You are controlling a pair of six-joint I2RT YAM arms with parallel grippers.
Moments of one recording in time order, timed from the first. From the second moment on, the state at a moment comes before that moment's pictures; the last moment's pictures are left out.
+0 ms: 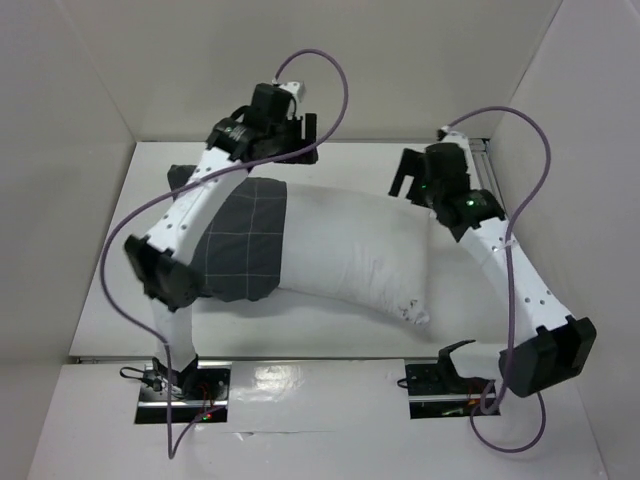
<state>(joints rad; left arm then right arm) -0.50 1.85 2.15 -0.90 0.03 -0.34 0.41 1.25 1.31 -0.61 0.34 0.45</state>
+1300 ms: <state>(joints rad) -0.45 1.91 2.16 -1.08 -0.20 -0.30 0.07 1.28 0.91 -0.47 -0.13 0.53</state>
